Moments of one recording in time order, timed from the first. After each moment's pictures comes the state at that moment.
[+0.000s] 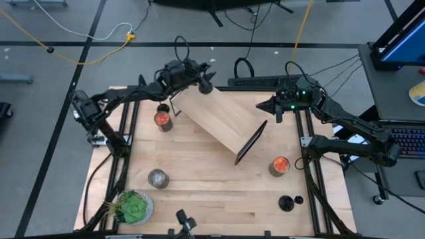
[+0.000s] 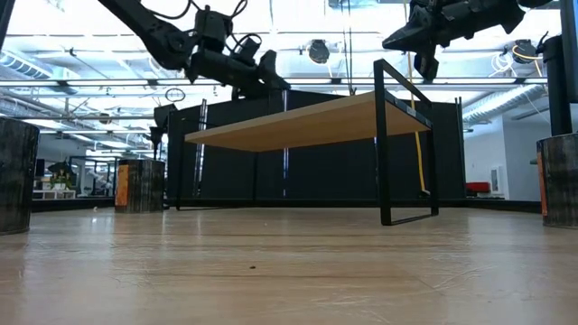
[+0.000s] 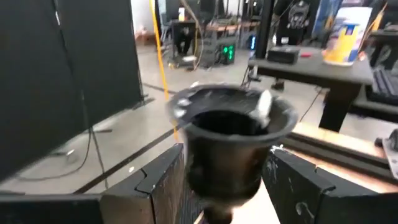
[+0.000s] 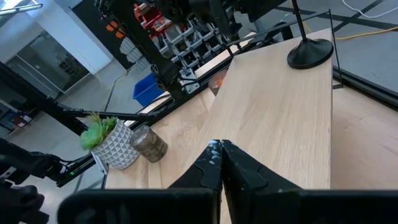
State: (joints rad) left arm 0.62 1.65 1.10 0.47 0.08 -0.01; right arm -0.64 0.86 0.79 -0.22 -0.57 0.41
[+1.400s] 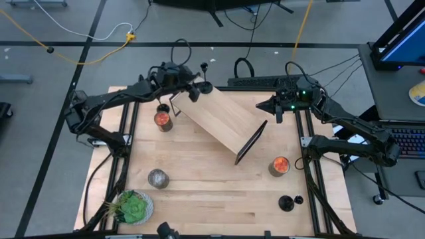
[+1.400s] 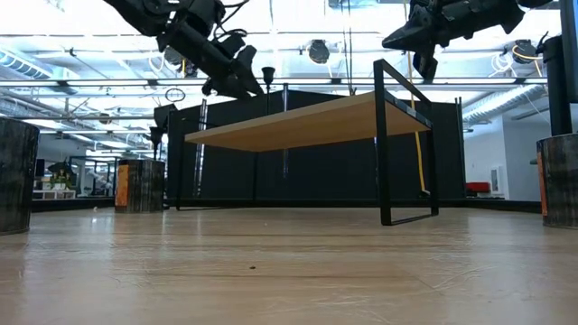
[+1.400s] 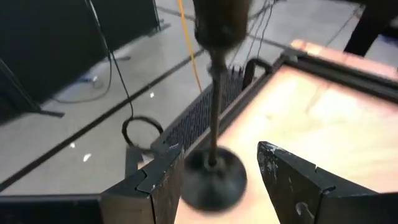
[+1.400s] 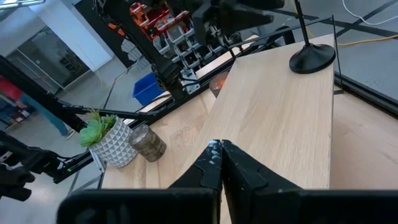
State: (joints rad) left arm 0.58 1.43 1.10 -0.08 -0.04 -0.01; right arm -0.64 0.86 0.79 -0.21 -0.58 0.38
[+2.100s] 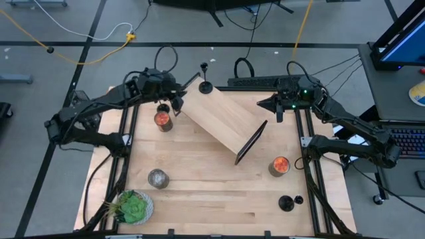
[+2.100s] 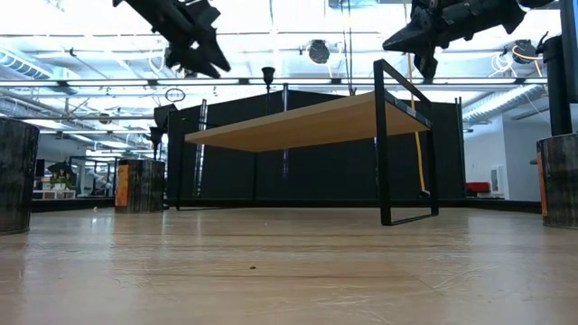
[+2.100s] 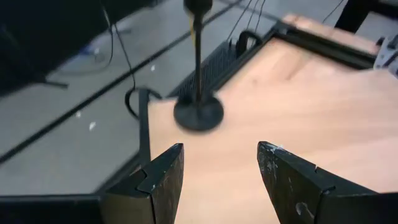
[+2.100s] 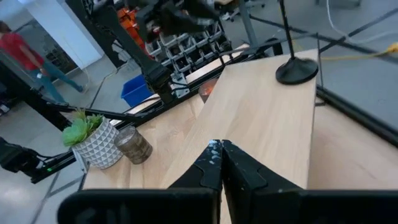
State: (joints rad) left arm 0.50 1.16 1.10 -0.49 -0.12 -0.10; right arm -0.68 0.85 0.79 -0.21 -0.56 0.30
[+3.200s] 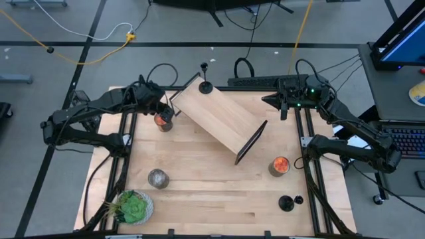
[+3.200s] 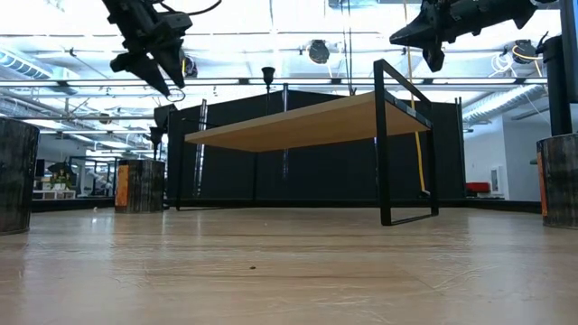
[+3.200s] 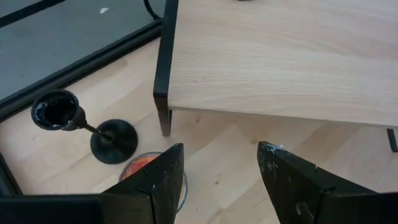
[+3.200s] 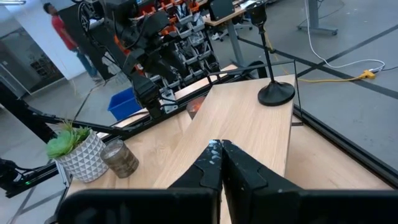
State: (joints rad) left arm 0.40 1.09 1.10 -0.93 -0.19 -0.51; right arm -0.73 0.79 0.79 -0.21 -0.55 0.27
